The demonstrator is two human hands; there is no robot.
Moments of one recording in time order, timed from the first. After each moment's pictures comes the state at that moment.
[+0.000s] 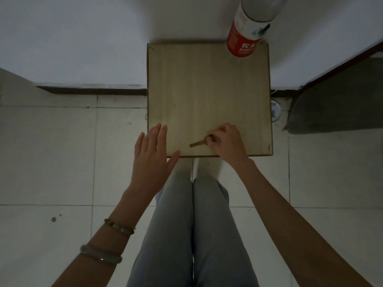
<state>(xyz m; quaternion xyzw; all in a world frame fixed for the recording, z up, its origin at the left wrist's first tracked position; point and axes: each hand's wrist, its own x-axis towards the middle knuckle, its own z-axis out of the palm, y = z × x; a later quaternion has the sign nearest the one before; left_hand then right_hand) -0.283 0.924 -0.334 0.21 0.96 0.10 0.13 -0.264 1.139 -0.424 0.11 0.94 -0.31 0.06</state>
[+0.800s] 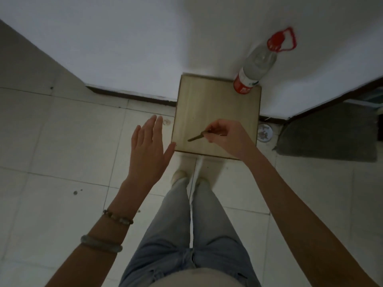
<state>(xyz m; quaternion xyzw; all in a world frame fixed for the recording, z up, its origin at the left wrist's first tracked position) -0.260 0.883 -0.117 0.13 0.98 0.14 0.04 -0.276 1.100 -0.119 0.07 0.79 -0.59 0.16</state>
